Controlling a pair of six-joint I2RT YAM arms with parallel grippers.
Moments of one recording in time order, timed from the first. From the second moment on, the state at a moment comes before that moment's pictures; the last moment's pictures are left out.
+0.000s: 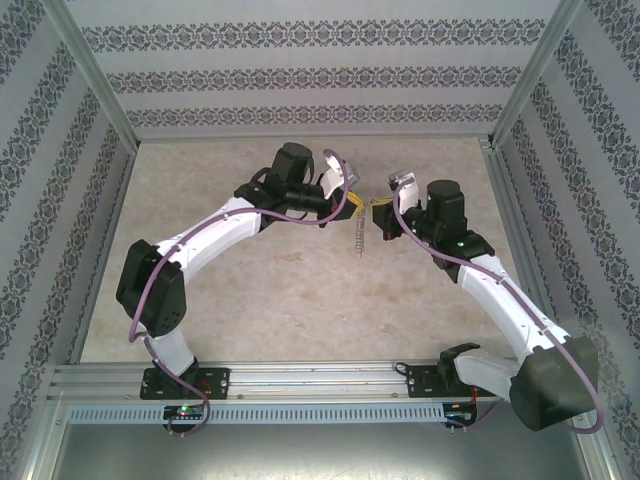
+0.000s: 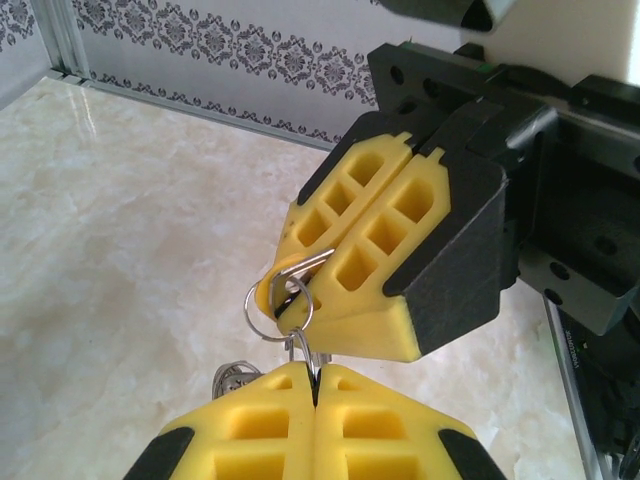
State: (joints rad) left arm -0.60 1.75 1.47 -0.23 0.72 0.19; right arm 0.27 1.13 0.84 -0.16 -0.47 0.08
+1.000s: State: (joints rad) left arm -0.53 1.42 1.02 0.09 0.34 -0.13; right arm 0.35 1.49 1.17 -0.19 -0.35 0.14
